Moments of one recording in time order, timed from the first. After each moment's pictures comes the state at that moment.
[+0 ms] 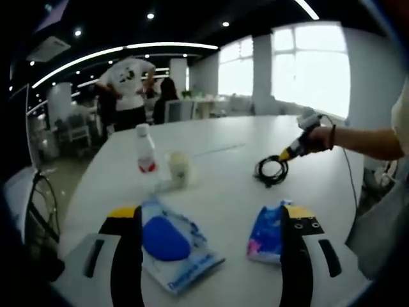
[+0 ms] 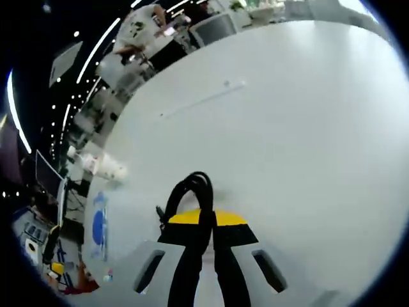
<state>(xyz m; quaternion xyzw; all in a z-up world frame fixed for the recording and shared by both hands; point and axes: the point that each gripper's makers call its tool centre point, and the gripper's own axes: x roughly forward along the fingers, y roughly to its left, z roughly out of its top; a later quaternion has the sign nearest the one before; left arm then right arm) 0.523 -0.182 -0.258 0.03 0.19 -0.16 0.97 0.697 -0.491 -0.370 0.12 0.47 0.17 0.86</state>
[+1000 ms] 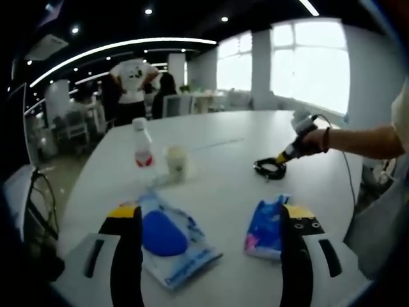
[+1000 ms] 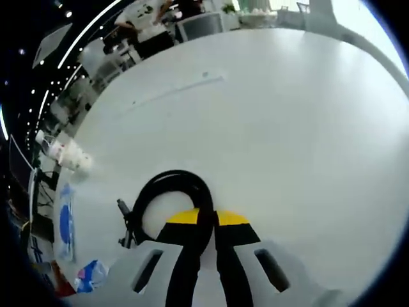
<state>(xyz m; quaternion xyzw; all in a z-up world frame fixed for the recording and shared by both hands) 0.517 -0.187 -0.266 0.03 0.21 -0.17 0.96 0.698 -0.502 -0.396 0.08 0.47 0.11 0.87</state>
